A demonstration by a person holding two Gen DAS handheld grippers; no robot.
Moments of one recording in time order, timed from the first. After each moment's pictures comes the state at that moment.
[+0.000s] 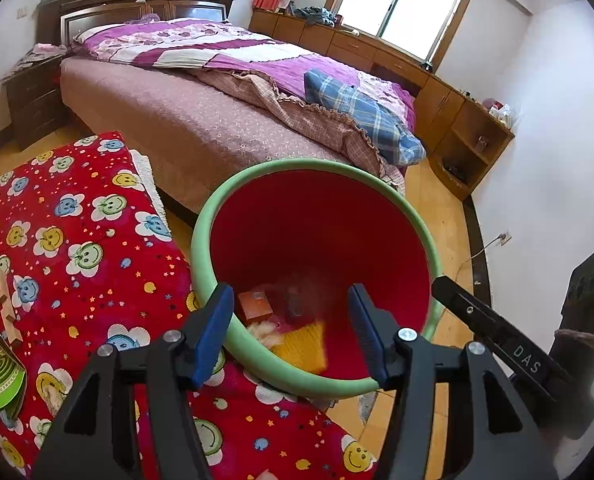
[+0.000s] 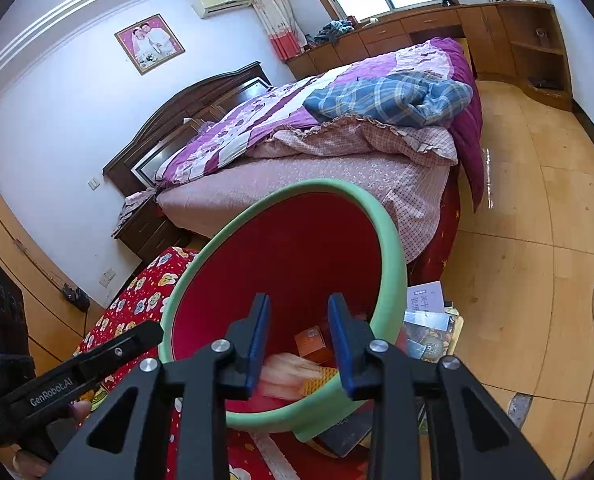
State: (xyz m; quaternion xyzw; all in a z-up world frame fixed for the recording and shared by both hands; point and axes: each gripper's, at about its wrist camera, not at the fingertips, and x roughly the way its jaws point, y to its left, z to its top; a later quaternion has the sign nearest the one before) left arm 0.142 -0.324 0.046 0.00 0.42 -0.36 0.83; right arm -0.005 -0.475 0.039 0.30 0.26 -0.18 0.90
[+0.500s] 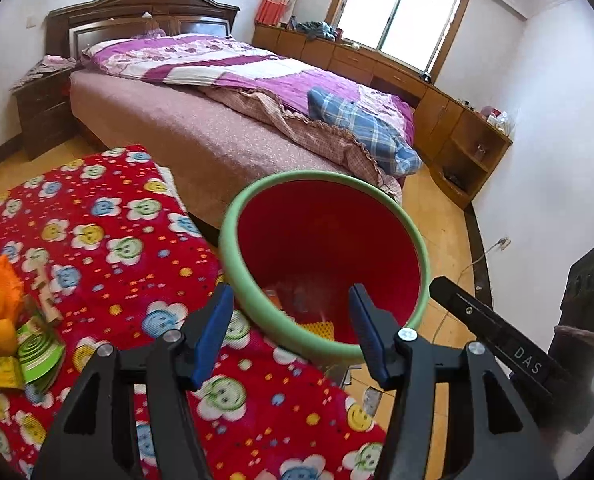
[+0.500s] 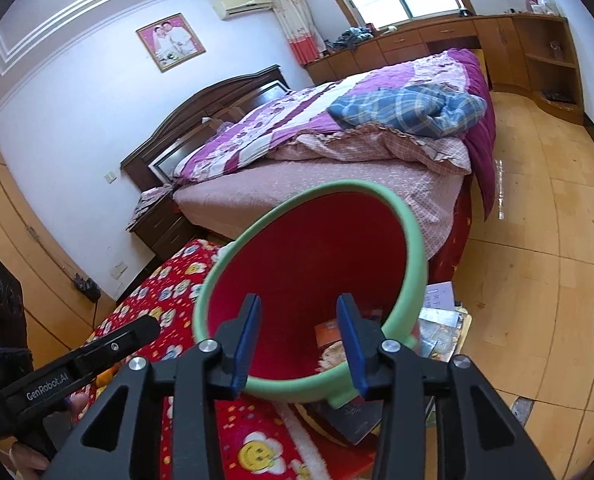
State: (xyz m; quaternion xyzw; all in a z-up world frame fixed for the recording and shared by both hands) left arm 0.114 -0.283 0.072 0.00 0.39 -0.35 0.85; right arm -0.020 -0.439 0.058 0.28 0.25 -0.16 0.91
